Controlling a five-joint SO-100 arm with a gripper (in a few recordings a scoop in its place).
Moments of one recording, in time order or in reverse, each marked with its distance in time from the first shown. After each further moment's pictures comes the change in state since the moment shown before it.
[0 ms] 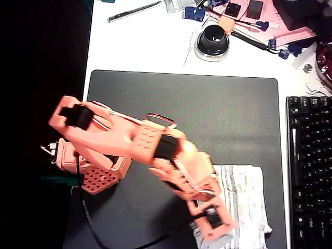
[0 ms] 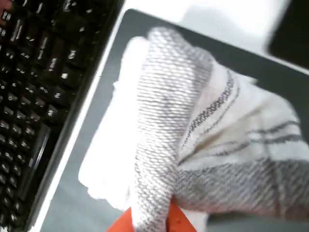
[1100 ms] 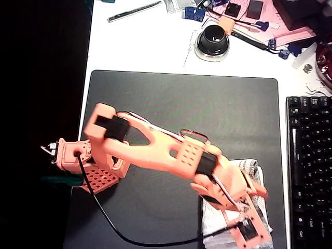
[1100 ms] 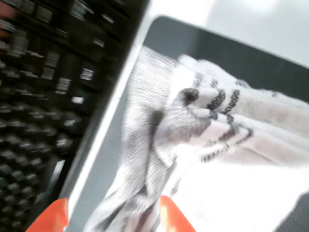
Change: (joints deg) arm -1.2 -12.5 -7.4 -10.5 1.5
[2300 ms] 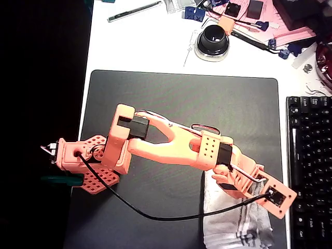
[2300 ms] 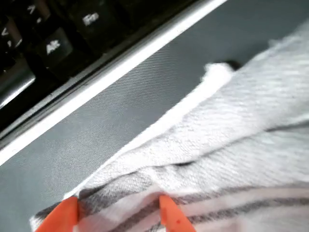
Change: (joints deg) arm -7.7 -17.7 -3.5 -4.6 -22.4
